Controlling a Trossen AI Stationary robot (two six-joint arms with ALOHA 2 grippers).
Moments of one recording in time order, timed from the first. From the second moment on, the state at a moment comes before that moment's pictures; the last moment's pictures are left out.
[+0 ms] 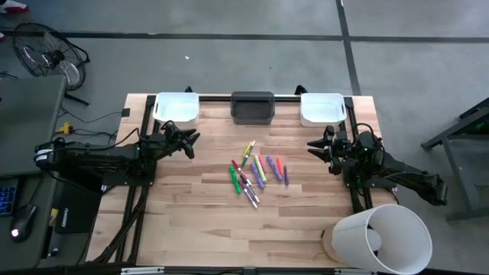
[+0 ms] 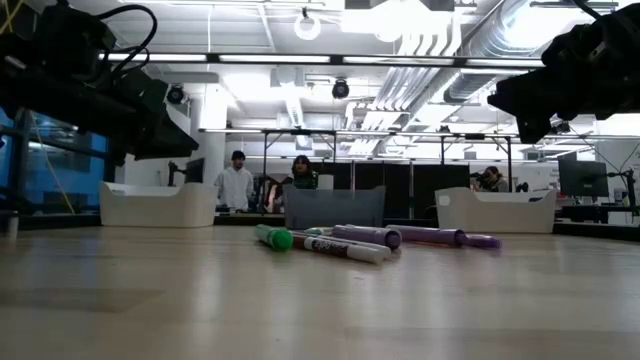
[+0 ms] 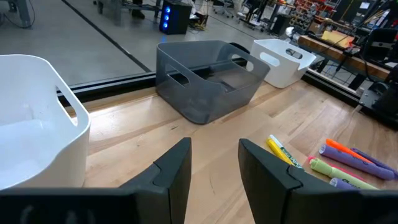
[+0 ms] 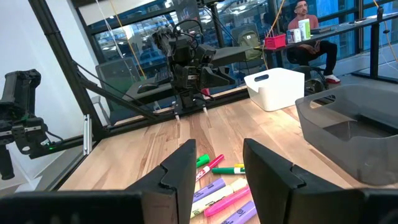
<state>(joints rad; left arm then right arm) 0.21 0.67 0.06 0.41 -0.46 -0.40 -0.46 0.06 0.01 0.09 -0.40 0.29</state>
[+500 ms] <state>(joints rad) 0.21 0.67 0.06 0.41 -0.46 -0.40 -0.46 0.06 0.01 0.11 -0.37 0.42</state>
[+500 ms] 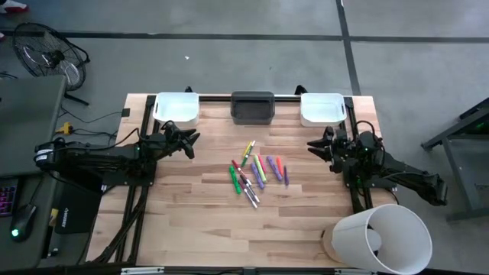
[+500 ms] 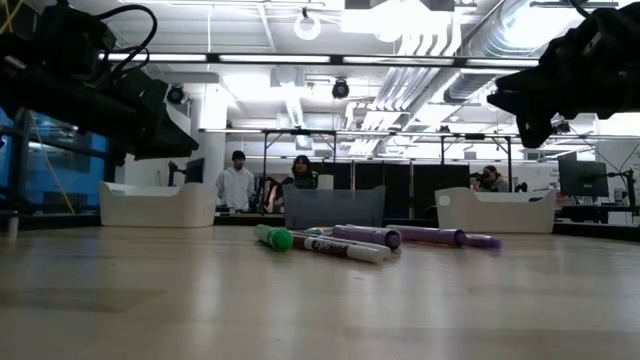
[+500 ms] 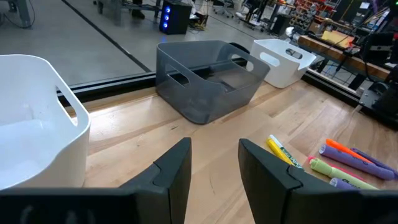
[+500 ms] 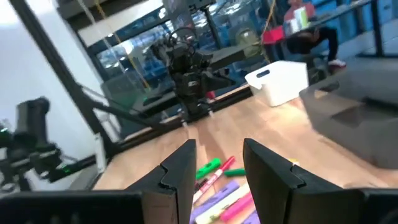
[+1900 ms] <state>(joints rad) 0.21 0.67 0.06 0.41 -0.46 -0.40 -0.45 1.16 0.66 -0.48 -0.05 0.63</state>
